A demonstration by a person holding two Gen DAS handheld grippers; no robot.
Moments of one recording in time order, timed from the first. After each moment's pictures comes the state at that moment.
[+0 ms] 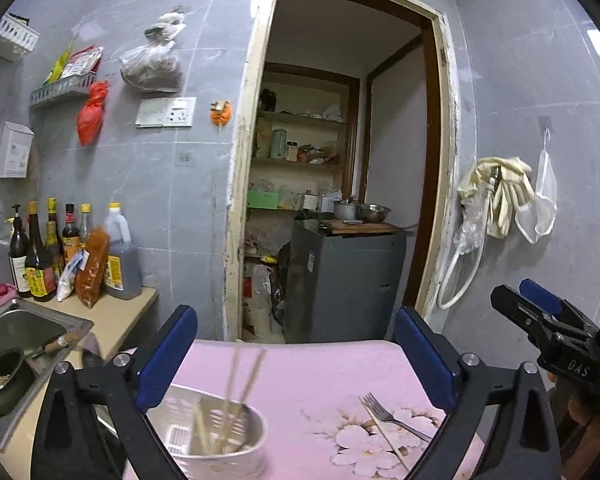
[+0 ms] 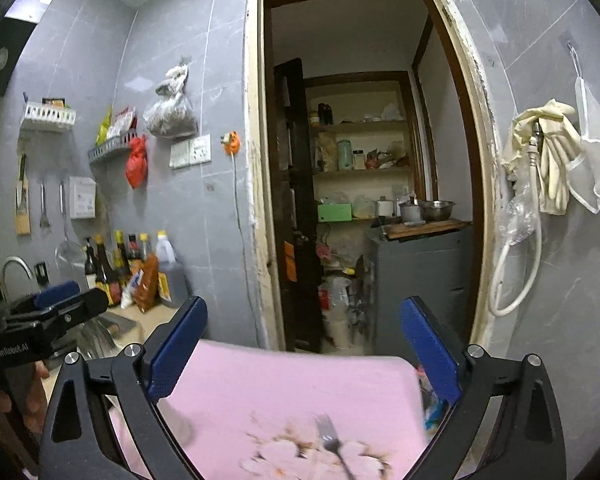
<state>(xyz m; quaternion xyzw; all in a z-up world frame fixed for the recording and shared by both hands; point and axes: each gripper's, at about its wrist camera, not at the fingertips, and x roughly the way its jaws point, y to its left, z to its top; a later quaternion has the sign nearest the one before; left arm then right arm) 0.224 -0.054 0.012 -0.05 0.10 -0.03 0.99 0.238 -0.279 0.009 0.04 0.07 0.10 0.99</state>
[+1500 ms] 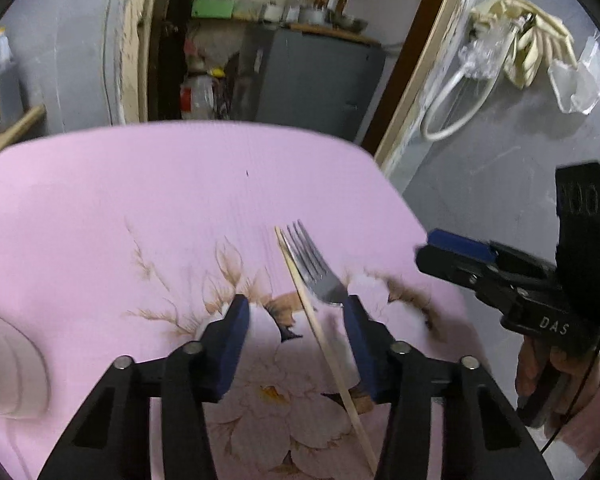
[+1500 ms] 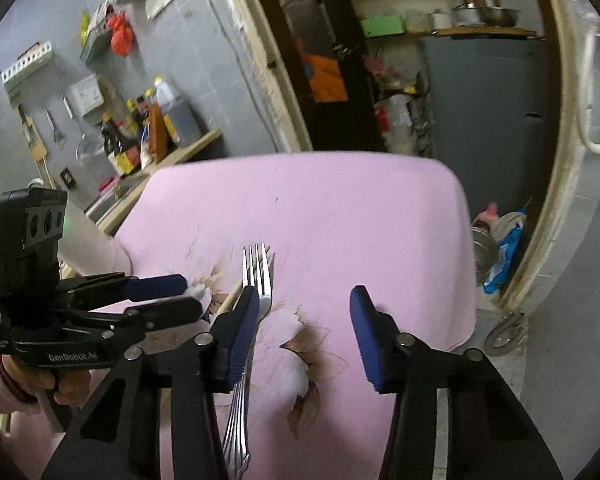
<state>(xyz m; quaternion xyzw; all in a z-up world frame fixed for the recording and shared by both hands) 0.378 -0.168 -0.174 -0.08 0.43 -0.12 0.89 0.398 -0.344 -0.205 0.06 0.38 0.27 0.88</state>
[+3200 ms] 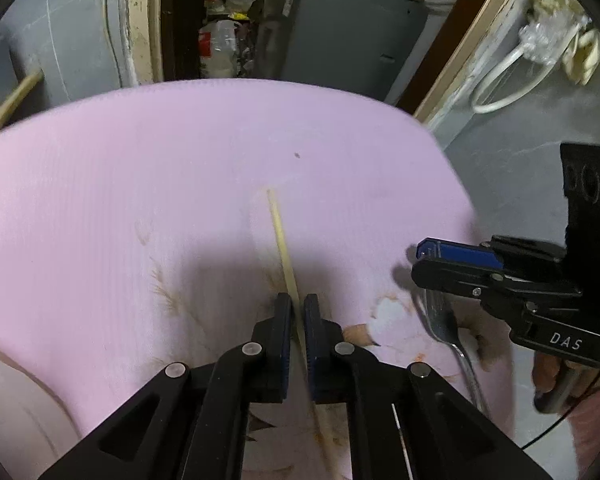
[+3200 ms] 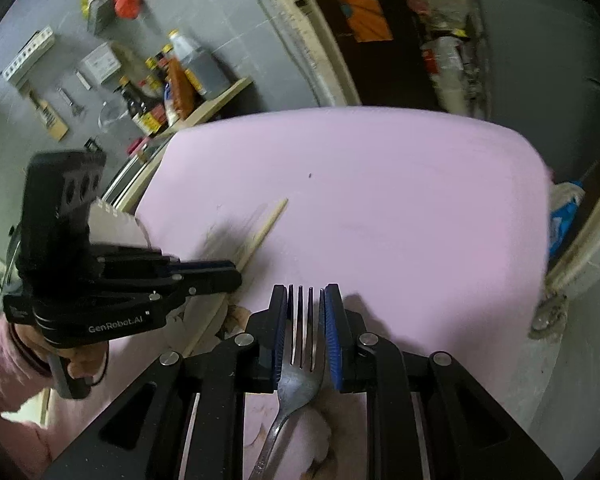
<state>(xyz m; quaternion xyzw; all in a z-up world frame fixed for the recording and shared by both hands) 0.431 -0.152 -0.175 -0.09 0.53 -0.10 0.84 0.445 -0.318 -0.210 0.08 0.47 0.34 0.81</state>
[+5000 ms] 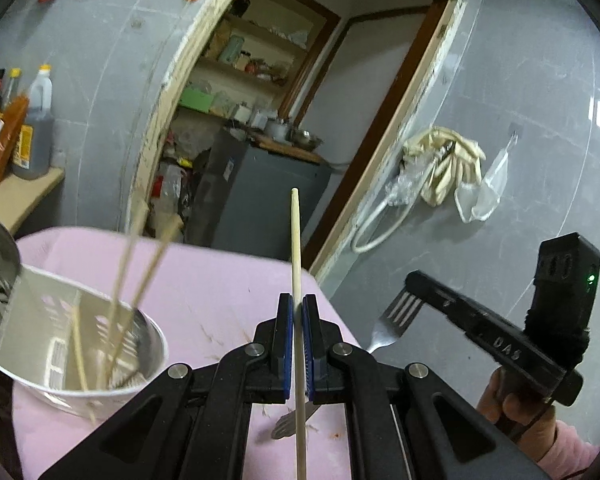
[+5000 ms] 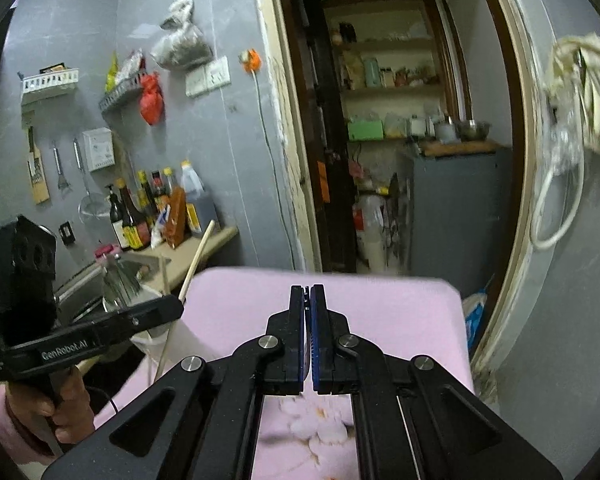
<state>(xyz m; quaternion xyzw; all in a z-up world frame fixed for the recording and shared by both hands) 0.262 -0.035 -0.043 -0.18 0.24 -0.21 0.93 0.263 -0.241 -0.007 0.05 0.21 0.17 0.96</state>
